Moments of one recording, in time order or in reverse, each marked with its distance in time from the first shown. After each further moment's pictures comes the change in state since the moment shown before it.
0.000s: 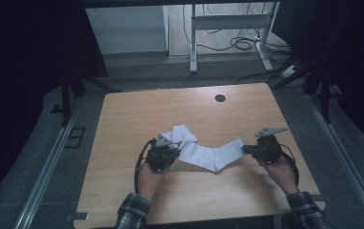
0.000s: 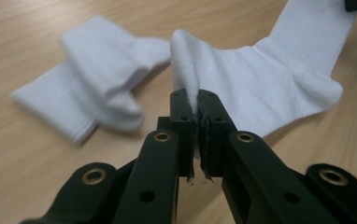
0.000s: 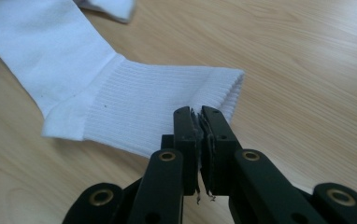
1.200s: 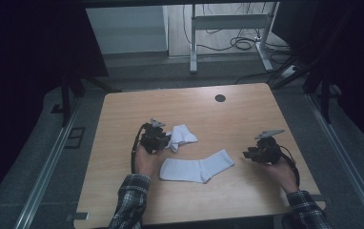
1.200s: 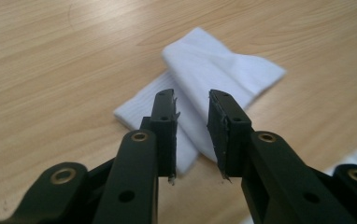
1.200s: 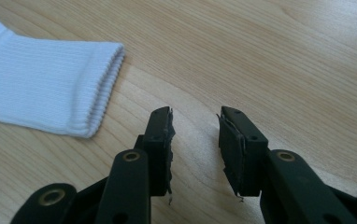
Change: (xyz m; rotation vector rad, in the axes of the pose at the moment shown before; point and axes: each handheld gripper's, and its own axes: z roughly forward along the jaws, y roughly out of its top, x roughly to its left) left arm 0.054 0.038 0.035 0.080 0.186 -0.057; right arm -0.020 -0.019 0.020 0.087 -0.033 0.030
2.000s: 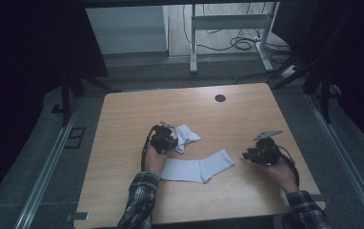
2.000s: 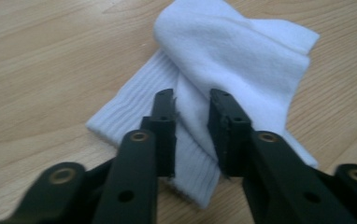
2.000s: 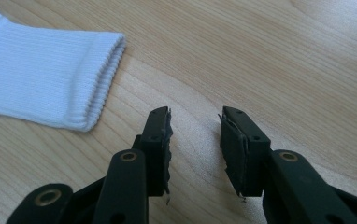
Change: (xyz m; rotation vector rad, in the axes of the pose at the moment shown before) left arm -0.010 -0.005 0.043 0.081 -0.054 -0.015; right arm 0.001 -0.002 0.004 0.019 -0.001 -0.023
